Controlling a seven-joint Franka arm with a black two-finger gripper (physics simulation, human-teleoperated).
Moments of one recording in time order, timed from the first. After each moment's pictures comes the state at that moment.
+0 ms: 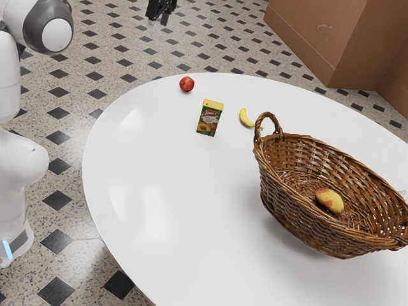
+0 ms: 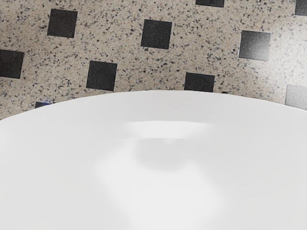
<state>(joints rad) 1.05 0.10 -0.45 -1.25 0.10 1.27 -1.87</state>
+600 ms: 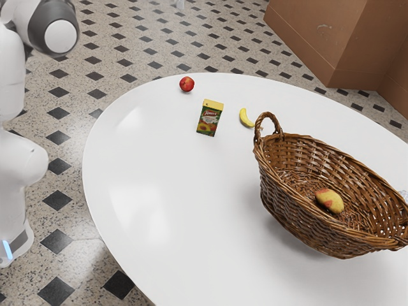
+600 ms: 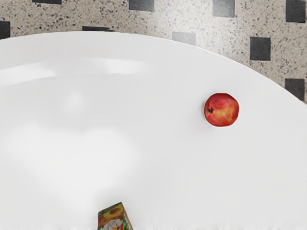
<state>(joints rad) 1.01 0.19 -0.57 -0.98 0.15 1.38 -1.85</state>
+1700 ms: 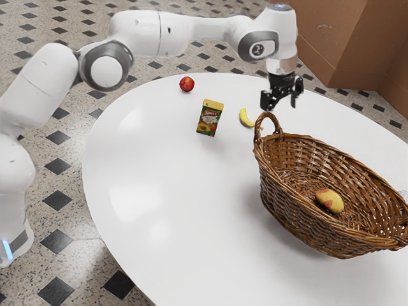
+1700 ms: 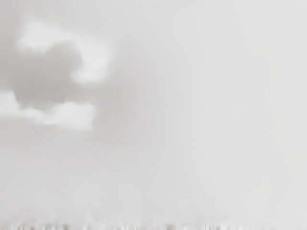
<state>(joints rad) 0.50 0.66 -0.60 -0.97 0.27 1.90 -1.83</state>
